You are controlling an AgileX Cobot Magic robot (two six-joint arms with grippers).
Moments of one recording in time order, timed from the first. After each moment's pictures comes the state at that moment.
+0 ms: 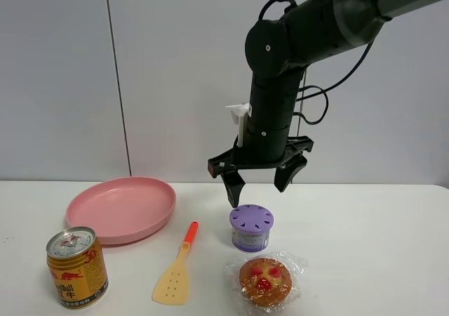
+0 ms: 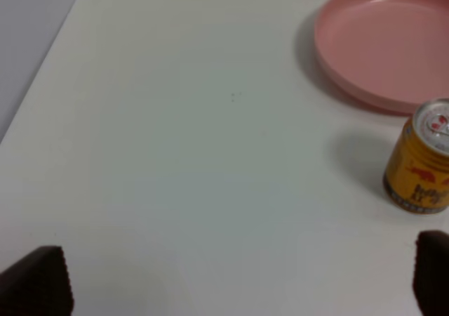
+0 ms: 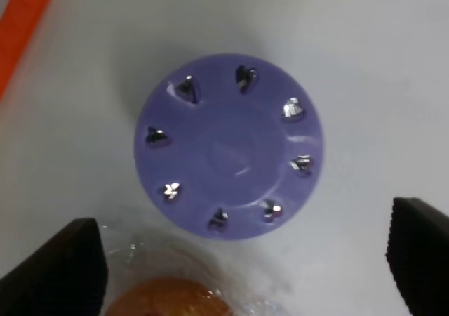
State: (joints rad) left arm 0.19 0.00 -0.49 -0.04 1.06 0.01; right arm 0.60 2.08 -1.62 -0.19 0.96 0.30
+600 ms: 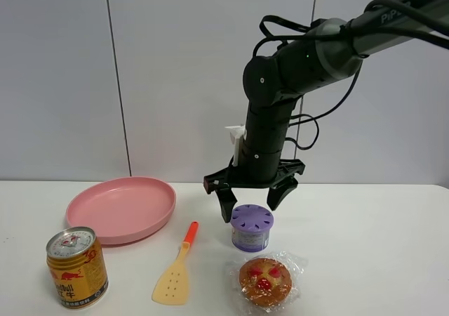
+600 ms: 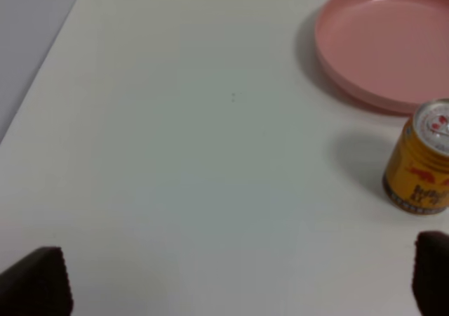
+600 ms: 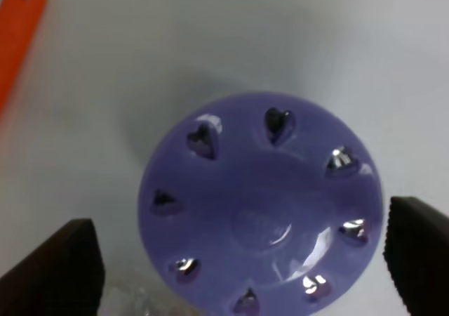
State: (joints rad) left arm 0.19 0.00 -0.49 -0.04 1.06 0.01; right arm 0.57 2.17 -1.63 -0.13 0.88 0.30
